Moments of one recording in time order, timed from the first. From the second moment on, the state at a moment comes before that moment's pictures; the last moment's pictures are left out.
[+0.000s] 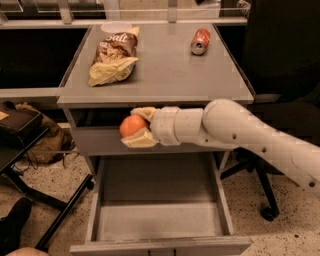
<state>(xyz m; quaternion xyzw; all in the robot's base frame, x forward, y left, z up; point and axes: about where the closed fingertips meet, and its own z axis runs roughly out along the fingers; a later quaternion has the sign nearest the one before) 0.566 0.065 0.800 -0.56 0.60 0.21 0.52</state>
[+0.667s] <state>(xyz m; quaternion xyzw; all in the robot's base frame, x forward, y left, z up) 0.631 0.077 0.917 -0.58 0.56 0.12 0.58</state>
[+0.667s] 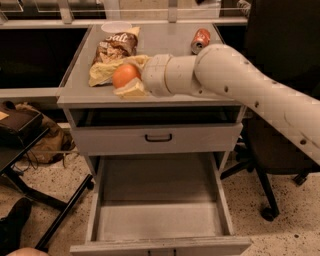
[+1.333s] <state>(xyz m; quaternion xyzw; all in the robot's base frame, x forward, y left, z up) 0.694 0.063 0.940 -0.53 0.59 0.00 0.60</state>
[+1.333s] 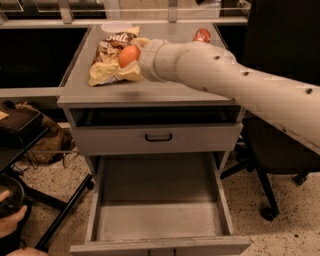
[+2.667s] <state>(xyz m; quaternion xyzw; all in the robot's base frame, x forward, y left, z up) 0.743 0.037 0.857 -0.49 0.70 -0.04 0.52</state>
